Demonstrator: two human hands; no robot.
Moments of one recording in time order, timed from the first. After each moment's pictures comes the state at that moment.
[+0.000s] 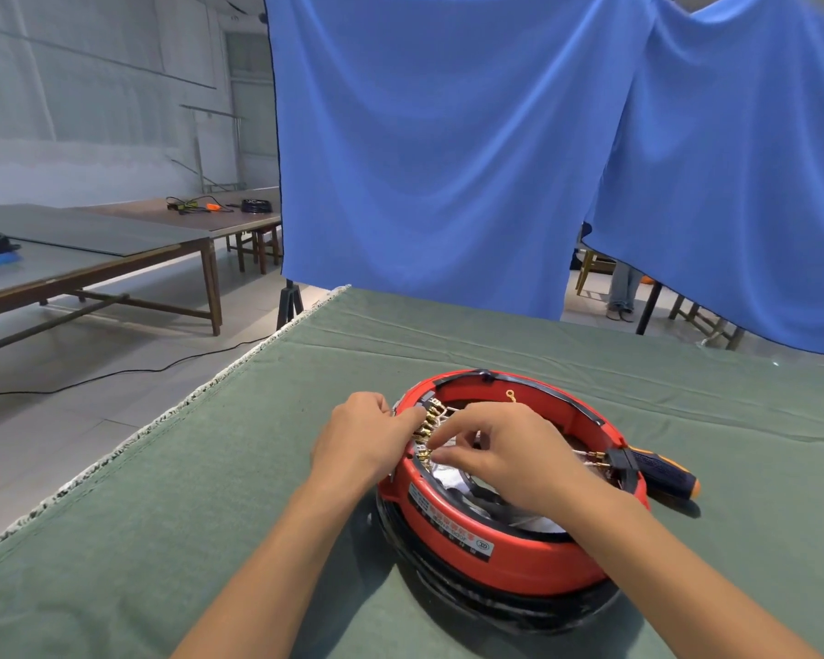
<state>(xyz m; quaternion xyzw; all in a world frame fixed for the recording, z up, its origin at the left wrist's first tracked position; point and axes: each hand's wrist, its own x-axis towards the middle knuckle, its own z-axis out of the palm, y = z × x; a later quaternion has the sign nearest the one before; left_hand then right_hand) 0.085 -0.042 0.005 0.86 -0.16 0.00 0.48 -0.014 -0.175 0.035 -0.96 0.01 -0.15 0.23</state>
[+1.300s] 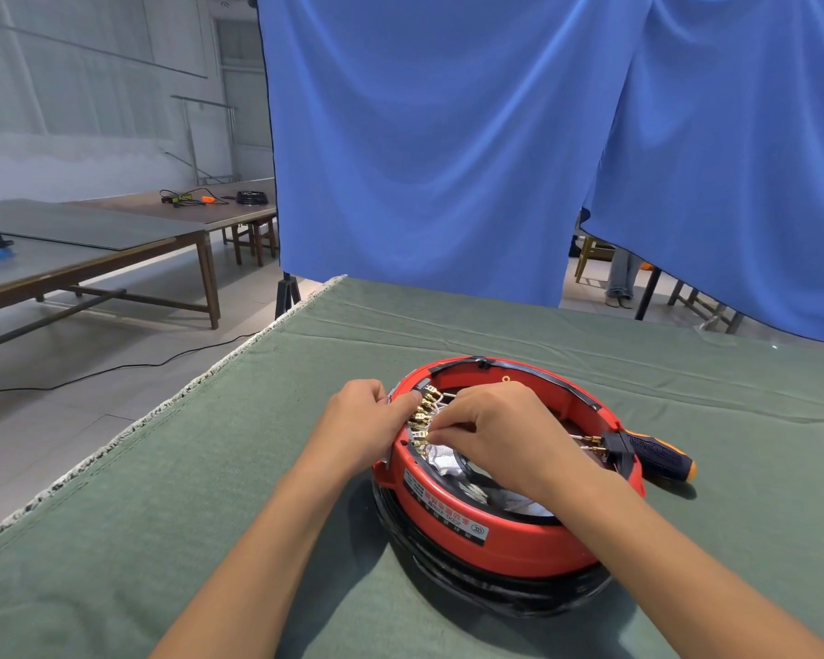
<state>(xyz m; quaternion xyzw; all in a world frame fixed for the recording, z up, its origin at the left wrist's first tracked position) 0.090 -0.042 0.002 0.84 -0.20 -0.02 0.51 -0.009 -0.173 0.036 -0.97 -0.04 -0.18 0.15</state>
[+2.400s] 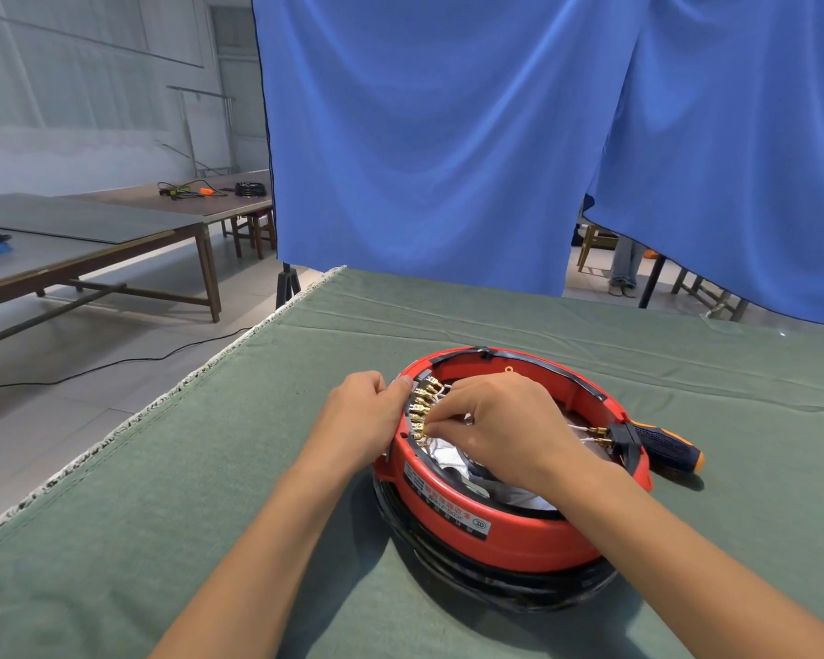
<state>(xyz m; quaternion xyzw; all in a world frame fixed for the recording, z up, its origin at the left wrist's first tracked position) 0.093 -0.044 -0.001 0.85 -0.19 -0.01 0.50 -0.010 -0.170 0.036 -0.97 -0.03 -0.20 0.11</state>
